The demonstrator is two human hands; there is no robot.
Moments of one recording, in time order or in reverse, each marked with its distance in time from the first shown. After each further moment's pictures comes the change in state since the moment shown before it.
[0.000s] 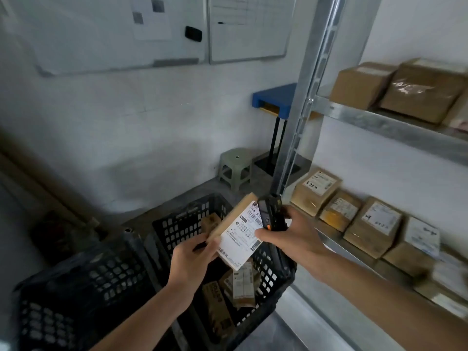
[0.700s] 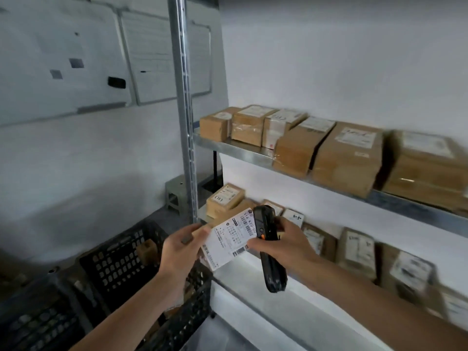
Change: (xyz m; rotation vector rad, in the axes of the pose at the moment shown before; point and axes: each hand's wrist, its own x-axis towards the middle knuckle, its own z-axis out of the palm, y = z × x) left_hand -0.147 0.109 0.182 -0.089 -0.203 0.123; right_hand -0.170 0.030 -0.219 0.148 0.204 0.097
